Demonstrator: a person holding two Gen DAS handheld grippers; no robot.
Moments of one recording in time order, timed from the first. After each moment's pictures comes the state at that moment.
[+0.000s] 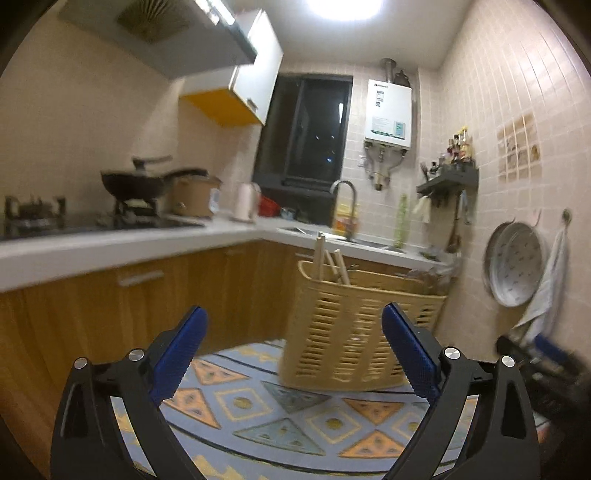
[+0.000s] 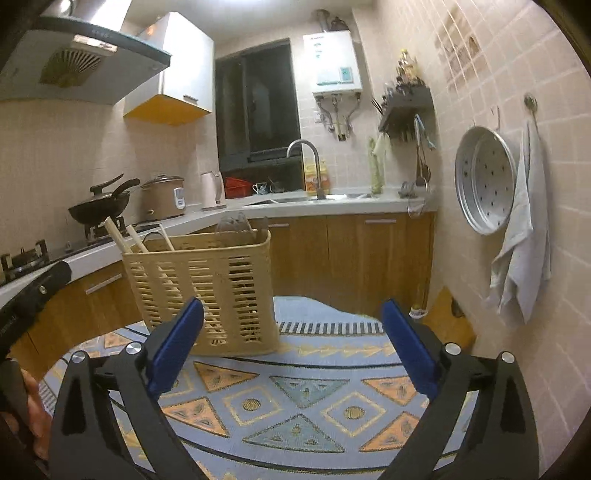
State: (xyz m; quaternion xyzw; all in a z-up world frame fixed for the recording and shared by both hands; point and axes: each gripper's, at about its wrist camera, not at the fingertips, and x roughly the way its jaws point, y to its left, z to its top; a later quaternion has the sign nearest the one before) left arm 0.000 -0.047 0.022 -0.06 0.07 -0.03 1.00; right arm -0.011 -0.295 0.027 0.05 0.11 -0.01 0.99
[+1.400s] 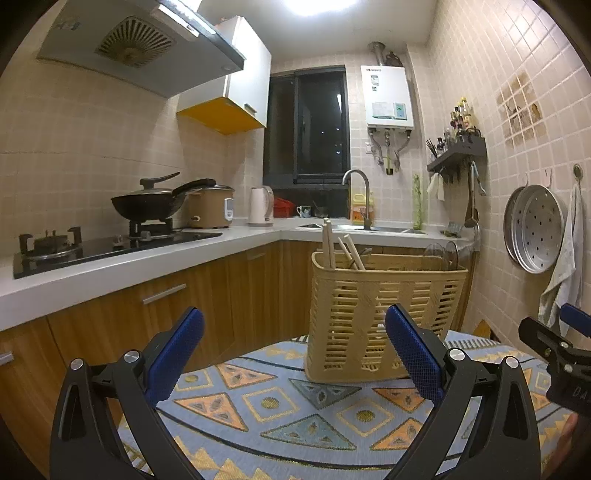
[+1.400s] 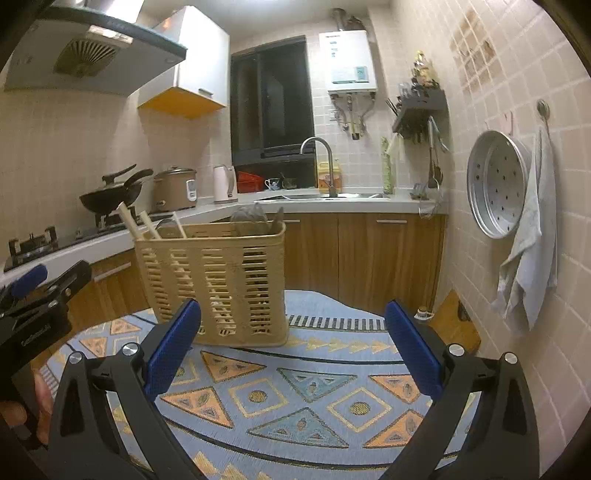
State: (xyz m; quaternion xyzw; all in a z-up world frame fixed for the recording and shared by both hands) left arm 0.000 -0.051 0.024 0.00 0.08 0.00 1.00; right arm -0.016 -0.292 0.023 0.03 0.13 0.01 0.99
